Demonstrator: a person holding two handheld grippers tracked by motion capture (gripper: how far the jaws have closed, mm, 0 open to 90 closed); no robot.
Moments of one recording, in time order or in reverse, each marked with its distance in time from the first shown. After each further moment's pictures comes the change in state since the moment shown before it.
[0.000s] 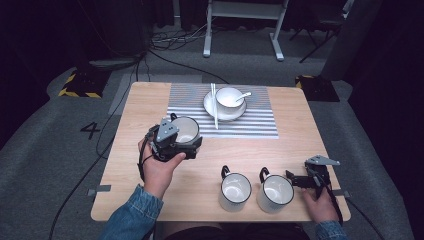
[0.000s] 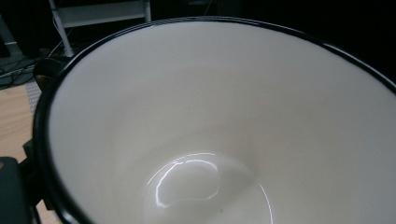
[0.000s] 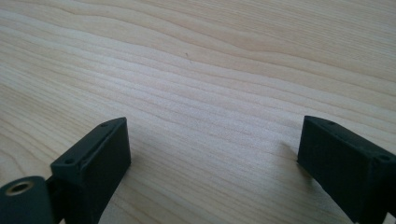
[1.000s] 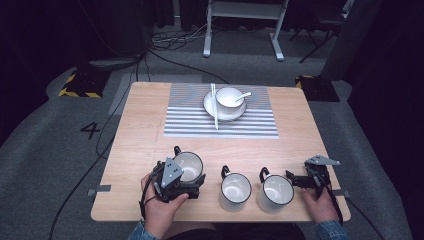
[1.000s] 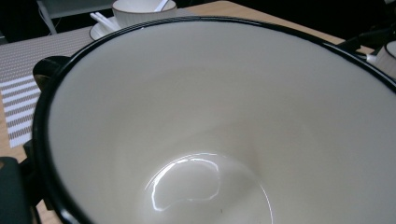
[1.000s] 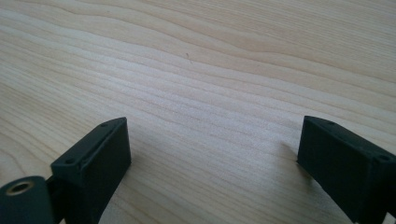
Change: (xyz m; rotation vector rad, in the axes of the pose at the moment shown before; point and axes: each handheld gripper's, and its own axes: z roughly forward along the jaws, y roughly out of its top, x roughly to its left) left arm -0.050 -0.074 -0.031 0.034 -0.019 0.062; right arm 0.000 0.000 0.000 -0.002 0.002 -0.006
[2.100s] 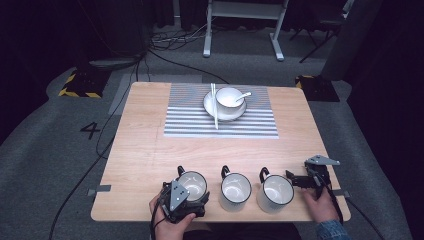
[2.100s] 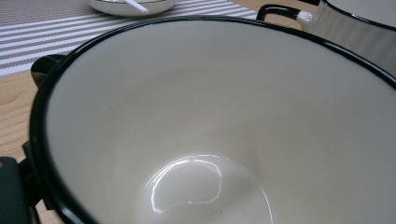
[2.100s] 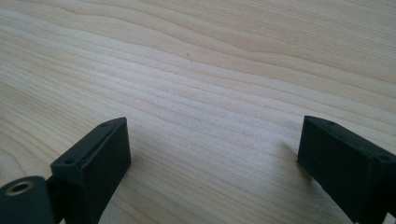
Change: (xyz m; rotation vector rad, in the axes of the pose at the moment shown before) left arm -0.035 -0.068 0.011 -0.007 0.050 -0.042; right arm -0.001 0.000 0.000 0.002 0.007 -0.003
